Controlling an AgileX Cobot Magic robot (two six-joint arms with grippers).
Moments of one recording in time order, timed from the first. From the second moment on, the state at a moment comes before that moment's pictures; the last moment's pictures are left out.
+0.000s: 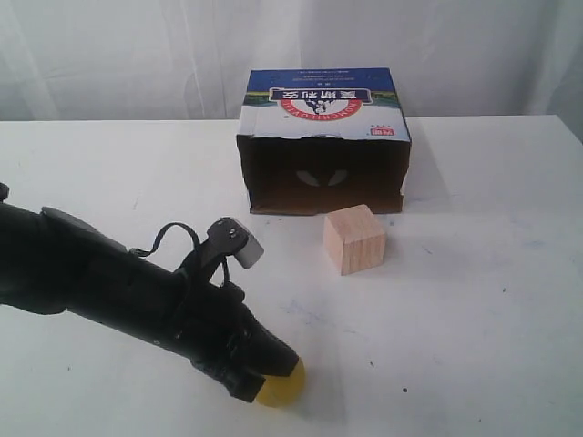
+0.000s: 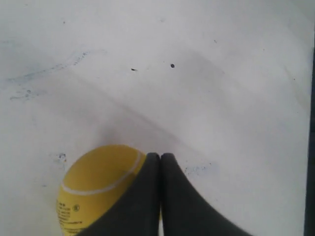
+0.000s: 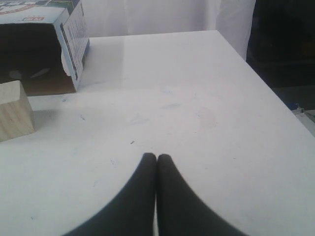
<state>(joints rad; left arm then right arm) -0.62 1.72 -0.75 -1.50 0.68 1.64 -0.13 0.00 -0.01 0.15 0.36 -0.07</state>
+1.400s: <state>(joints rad) -0.54 1.90 -1.03 -1.73 0.46 1.92 -0.13 0.00 -0.01 0.15 0.36 -0.07</state>
